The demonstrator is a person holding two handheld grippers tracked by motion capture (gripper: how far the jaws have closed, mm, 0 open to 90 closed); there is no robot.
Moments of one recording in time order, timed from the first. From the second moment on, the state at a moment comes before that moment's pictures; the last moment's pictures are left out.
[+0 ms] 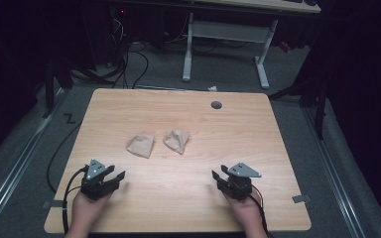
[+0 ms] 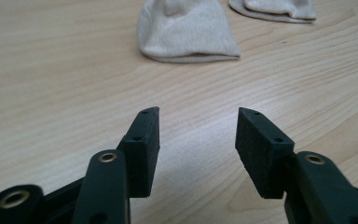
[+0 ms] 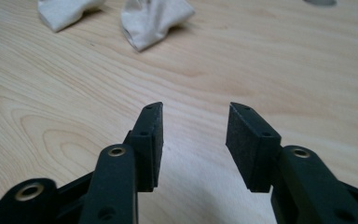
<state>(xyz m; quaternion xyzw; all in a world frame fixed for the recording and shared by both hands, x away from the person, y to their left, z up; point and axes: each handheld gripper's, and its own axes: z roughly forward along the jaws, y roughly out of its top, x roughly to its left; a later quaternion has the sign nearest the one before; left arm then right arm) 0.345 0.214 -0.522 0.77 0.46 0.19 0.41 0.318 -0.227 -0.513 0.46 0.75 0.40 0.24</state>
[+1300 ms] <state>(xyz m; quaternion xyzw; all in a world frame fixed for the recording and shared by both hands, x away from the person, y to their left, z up) 0.452 0.182 -0.505 0.78 0.47 0.19 0.36 0.317 -0.212 -0.519 0.43 0.77 0.41 0.24</state>
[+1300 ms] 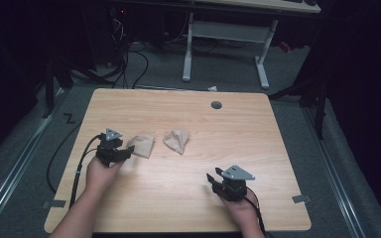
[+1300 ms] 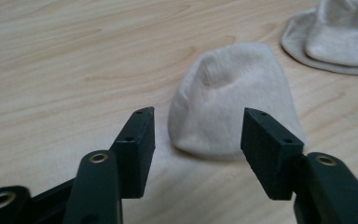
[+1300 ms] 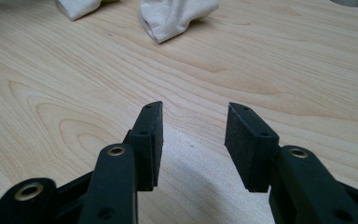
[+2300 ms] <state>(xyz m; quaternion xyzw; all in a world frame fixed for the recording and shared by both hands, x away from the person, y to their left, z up) 0.405 0.161 -0.482 0.78 0.44 0.15 0.43 0.317 -0.211 -0.519 0.43 0.77 0.40 0.24</state>
